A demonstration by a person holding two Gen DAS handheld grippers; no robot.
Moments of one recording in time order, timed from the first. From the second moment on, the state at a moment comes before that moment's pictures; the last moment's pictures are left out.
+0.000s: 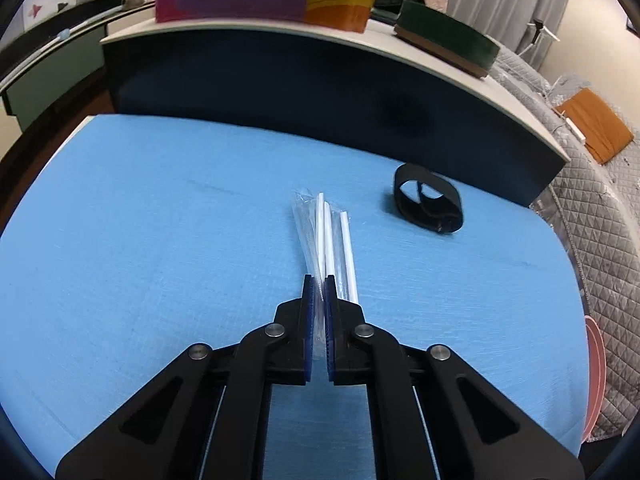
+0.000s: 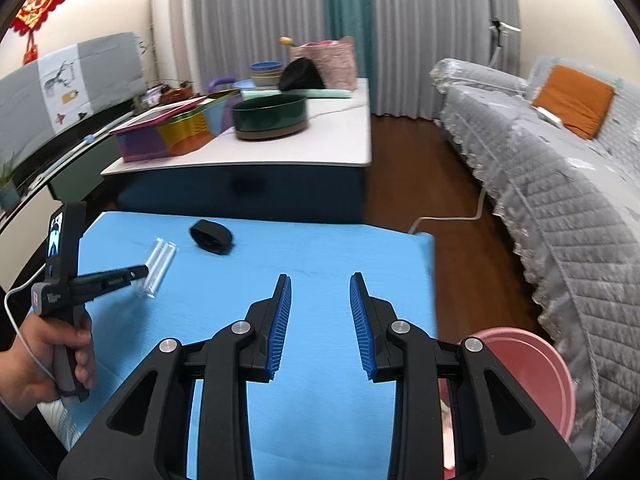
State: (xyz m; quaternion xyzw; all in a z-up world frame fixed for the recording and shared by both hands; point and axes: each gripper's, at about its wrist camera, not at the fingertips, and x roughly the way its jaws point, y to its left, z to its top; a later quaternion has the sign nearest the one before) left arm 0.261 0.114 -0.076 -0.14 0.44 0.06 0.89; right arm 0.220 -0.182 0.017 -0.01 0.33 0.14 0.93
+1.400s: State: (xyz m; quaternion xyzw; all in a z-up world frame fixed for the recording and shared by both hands) left arm 0.246 0.132 -0.051 -0.19 0.45 0.05 0.87; right arm 0.346 -0.041 -0.046 0.01 0.41 0.22 0.88
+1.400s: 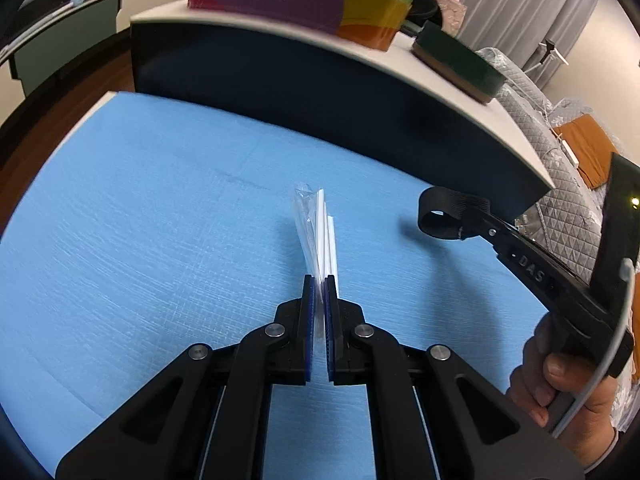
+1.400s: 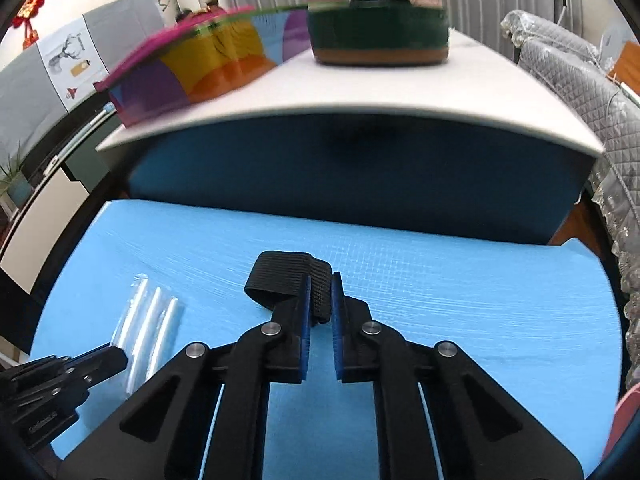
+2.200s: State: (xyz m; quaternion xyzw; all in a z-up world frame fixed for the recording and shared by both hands) left arm 0.197 0.090 0.004 -0.11 0.39 0.03 0.91; right arm 0.217 -0.151 0.060 0.03 0.34 0.20 0.92
